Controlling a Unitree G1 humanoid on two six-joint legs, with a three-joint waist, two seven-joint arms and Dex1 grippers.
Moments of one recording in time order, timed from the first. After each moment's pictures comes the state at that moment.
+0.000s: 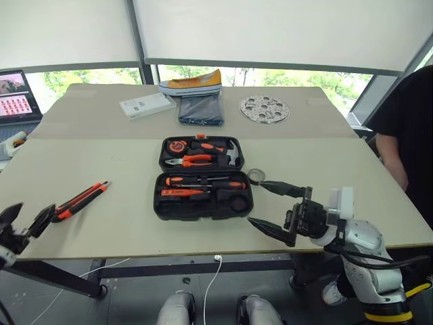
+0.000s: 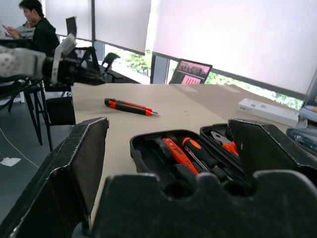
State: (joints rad) left arm 0.09 0.80 0.69 0.20 -0.59 0.28 -0.78; right arm -0.09 -0.51 -0.05 -0.36 0.60 0.08 1.02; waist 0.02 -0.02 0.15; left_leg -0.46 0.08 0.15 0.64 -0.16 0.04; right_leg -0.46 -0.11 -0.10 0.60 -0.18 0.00
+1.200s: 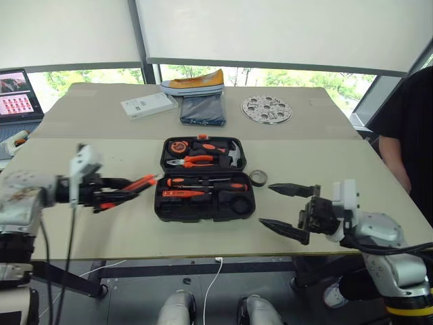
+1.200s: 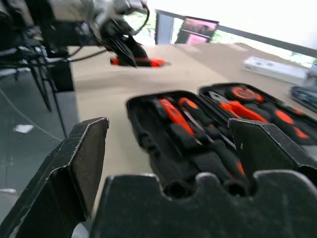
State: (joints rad) left arm -0.50 0.94 0.04 0.12 -0.38 0.46 -1.41; right arm -0.13 -0.67 -0.12 -0.30 0.61 0.18 1.09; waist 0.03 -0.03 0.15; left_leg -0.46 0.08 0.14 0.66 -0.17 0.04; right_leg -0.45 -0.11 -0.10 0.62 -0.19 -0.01
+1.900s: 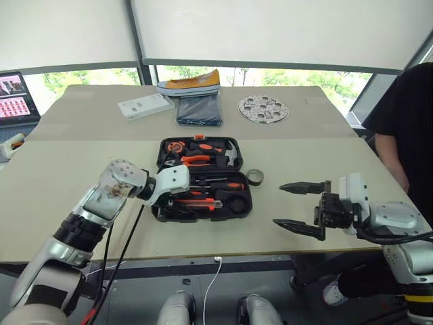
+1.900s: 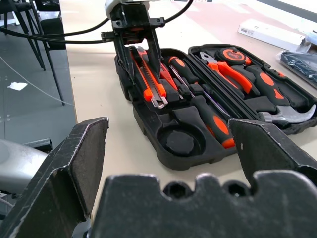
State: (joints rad) left arm -0.71 0.75 -0.37 0.07 -0.08 0.41 -1.30; right arm -0.16 -0.77 -0.12 -0.24 0.56 0.18 1.16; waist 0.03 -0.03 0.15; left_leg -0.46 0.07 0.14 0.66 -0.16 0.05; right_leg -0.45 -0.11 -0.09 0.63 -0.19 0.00
